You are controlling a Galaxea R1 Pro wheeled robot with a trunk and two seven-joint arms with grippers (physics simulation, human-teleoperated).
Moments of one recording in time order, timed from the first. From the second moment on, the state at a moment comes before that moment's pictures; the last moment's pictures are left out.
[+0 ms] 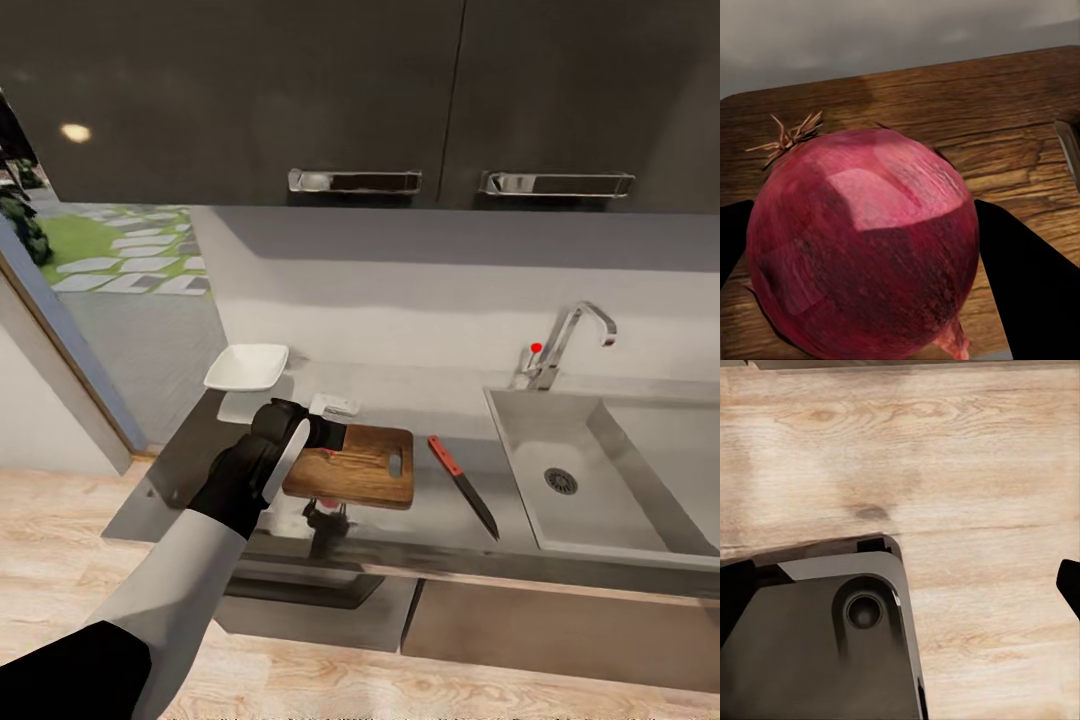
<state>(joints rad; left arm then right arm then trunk) -0.94 -0.15 -0.31 -1.05 0.16 1.02 0.04 -0.23 -0.05 0.27 -0.02 -0.42 -0.37 -0.03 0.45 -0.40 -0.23</state>
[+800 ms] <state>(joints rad) -0.94 -0.15 -0.36 -1.04 0.16 1.02 0.04 -0.23 -0.05 0.27 -0.02 -0.42 -0.37 -0.03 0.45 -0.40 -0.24</state>
